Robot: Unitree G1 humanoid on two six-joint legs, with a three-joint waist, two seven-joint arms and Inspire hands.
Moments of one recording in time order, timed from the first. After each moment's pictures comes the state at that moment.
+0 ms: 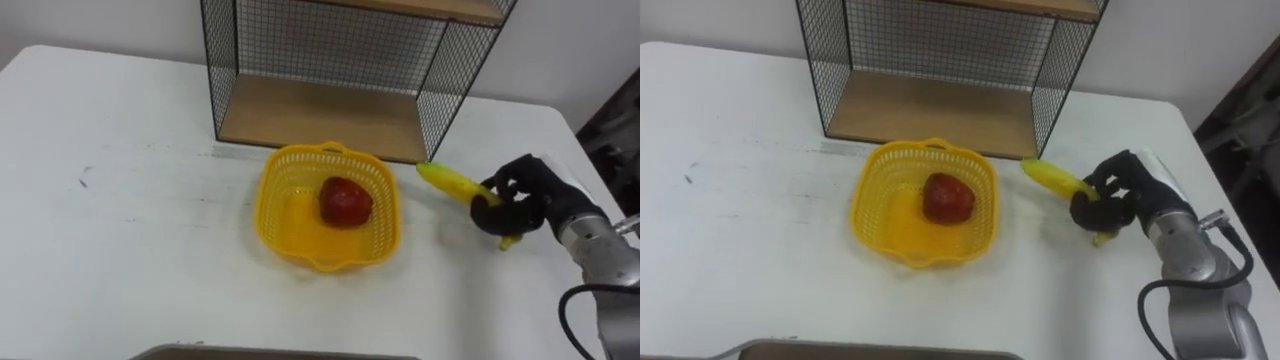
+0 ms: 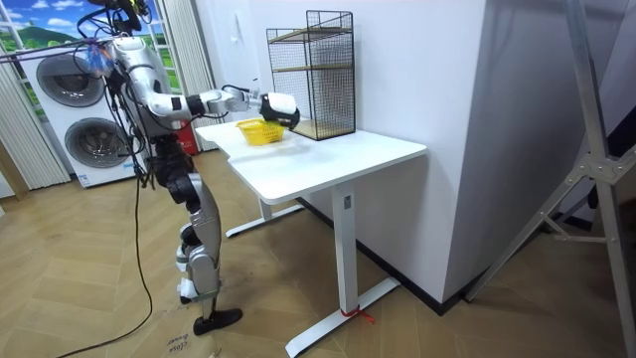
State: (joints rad) left arm 0.20 0.26 0.09 1.05 0.44 0.16 -0.03; right arm -0.05 -0.44 -0.14 0.04 -0.44 0.18 0.29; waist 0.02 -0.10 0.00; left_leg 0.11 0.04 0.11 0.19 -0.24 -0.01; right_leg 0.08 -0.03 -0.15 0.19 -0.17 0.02
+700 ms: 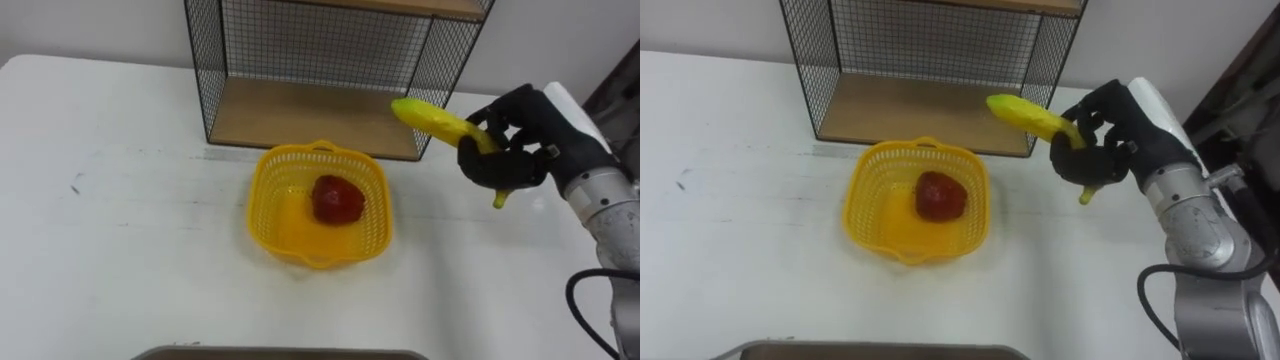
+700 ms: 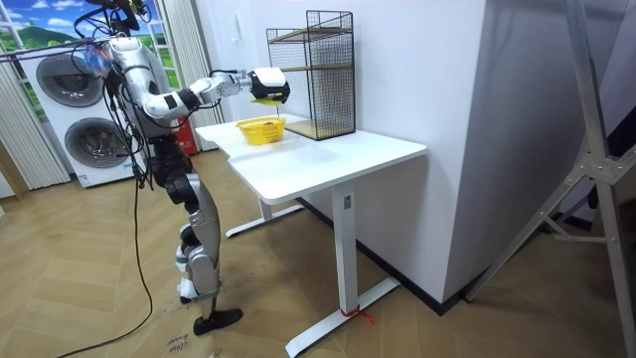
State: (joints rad) left arm 0.24 0.24 0.10 1.03 0.45 0.15 -0.03; right arm -0.04 -0.44 -0.15 -0.22 -0.40 0.18 0.32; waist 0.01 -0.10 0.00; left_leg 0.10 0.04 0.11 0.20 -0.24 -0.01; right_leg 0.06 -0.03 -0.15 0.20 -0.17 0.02
